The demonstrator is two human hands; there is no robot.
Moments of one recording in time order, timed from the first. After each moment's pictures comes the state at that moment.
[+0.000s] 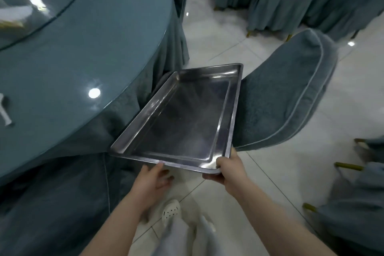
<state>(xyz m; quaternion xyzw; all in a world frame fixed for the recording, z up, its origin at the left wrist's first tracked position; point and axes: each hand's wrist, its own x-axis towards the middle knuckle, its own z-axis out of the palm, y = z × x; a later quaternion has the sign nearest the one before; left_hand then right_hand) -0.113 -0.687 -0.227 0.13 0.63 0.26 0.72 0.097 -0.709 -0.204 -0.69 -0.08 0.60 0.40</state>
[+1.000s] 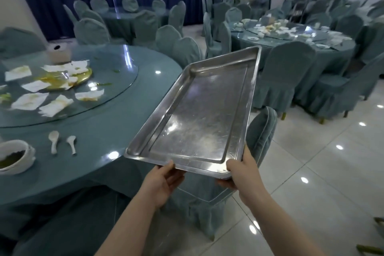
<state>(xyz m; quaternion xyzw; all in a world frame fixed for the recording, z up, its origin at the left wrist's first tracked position) -0.068 -0.726 -0.047 0.19 0.47 0.46 0.73 0.132 -0.768 0.008 -0.62 -0.33 0.51 0.51</state>
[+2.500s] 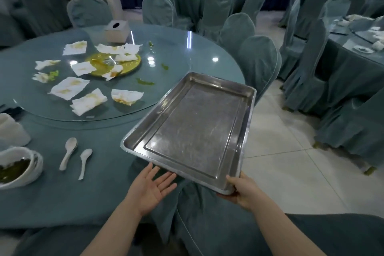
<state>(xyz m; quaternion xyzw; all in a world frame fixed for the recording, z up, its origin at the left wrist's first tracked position) -0.163 -0.474 -0.097 -0.05 0.45 0.56 0.70 0.095 -0.385 -0.129 -0.62 -0.21 0.70 0.28</state>
